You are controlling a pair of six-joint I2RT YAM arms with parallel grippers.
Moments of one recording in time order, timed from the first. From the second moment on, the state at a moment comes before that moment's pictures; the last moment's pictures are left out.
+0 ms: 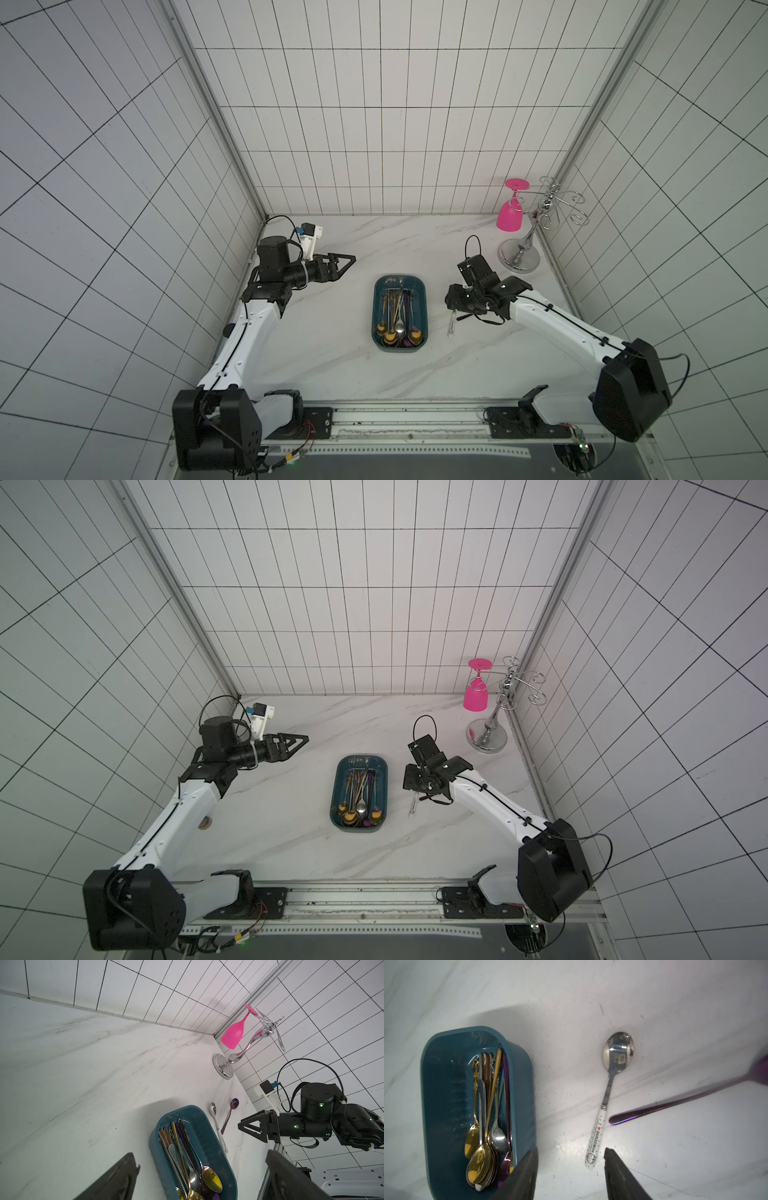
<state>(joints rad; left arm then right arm) 0.03 1.19 0.91 -0.21 0.91 -0.33 0.65 1.38 0.98 -0.69 0.03 0.66</state>
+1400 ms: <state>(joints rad) 0.03 1.19 0.91 -0.21 0.91 -0.33 0.65 1.70 0.98 -0.66 0.03 0.79</state>
